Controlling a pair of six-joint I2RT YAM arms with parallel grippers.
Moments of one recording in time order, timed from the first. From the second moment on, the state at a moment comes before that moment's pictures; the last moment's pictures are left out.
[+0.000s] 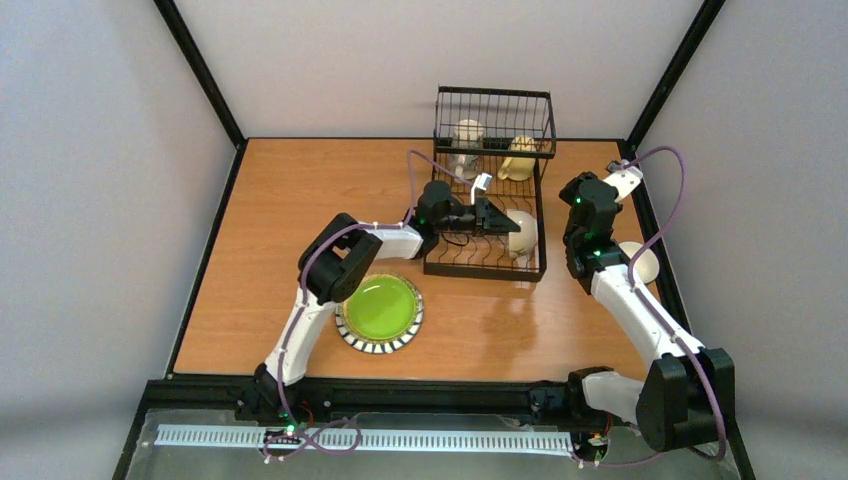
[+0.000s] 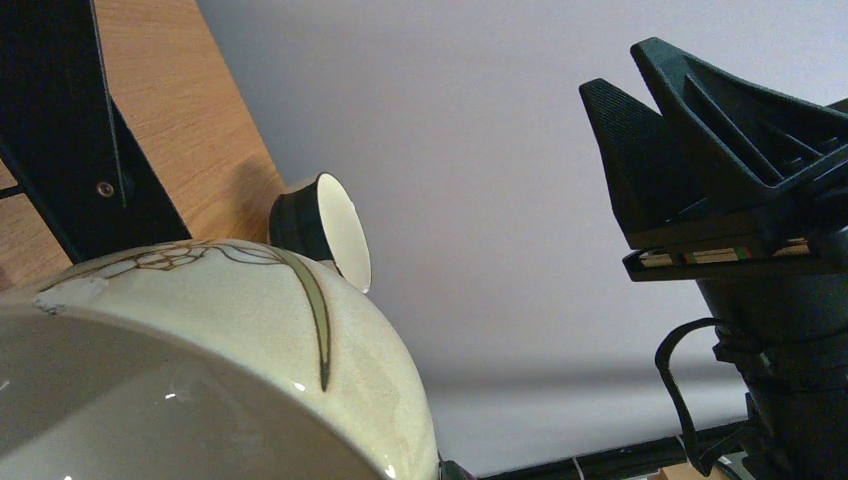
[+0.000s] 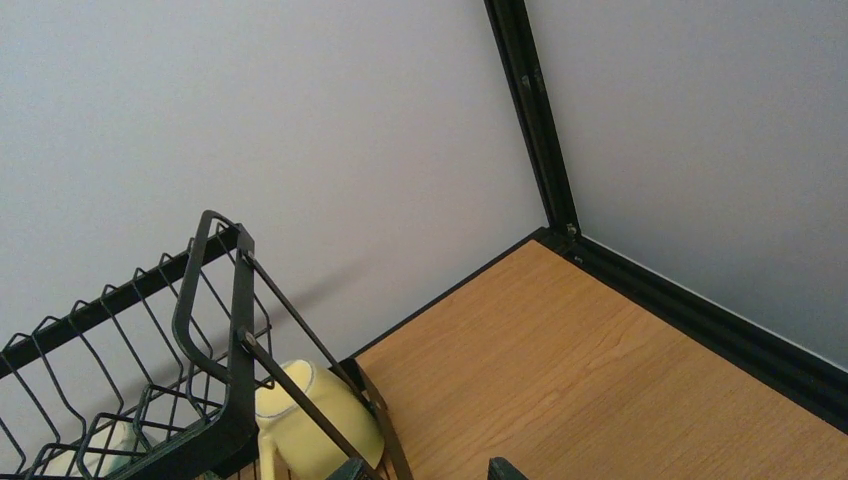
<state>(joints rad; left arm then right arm) -0.71 2.33 1.50 0.87 0.86 -1.27 0.17 1.17 0.78 0.25 0.56 0.47</state>
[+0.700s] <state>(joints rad) -0.72 2.43 1.55 1.03 0.84 -1.41 0.16 1.18 0.78 0.26 0.54 0.47</state>
